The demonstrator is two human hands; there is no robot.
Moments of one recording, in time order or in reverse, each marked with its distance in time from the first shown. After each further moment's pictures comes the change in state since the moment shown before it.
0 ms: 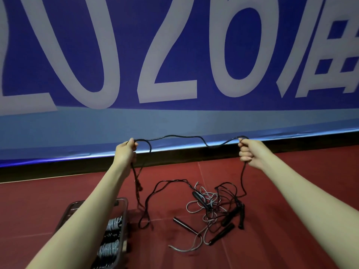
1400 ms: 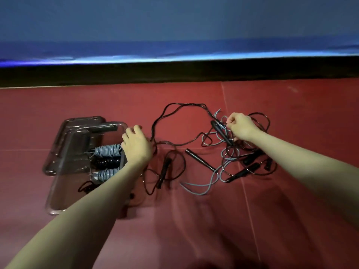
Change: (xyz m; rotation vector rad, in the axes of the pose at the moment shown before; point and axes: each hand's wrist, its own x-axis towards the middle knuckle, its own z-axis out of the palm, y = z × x) left_hand 0.009 -0.254 -0.011 1.231 0.038 -0.081; right_hand 0.120 0.225 0.035 -1.253 -0.098 -0.055
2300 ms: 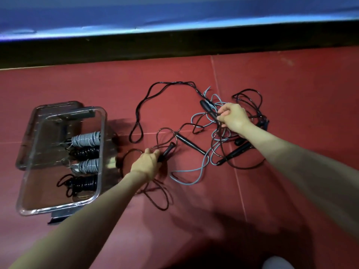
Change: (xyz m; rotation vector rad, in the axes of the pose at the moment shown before) left_hand -0.051 -0.015 0.075 0.199 -0.624 0.310; right_hand 0.003 0.050 0.036 0.259 0.059 0.093
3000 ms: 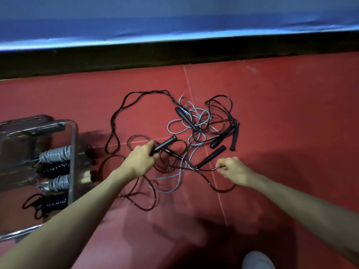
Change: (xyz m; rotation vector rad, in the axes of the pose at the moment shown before) left_hand 0.004 0.056 -0.036 -0.285 0.141 0.260; right_hand -0.109 0.100 -0.038 -0.450 -0.374 -0.015
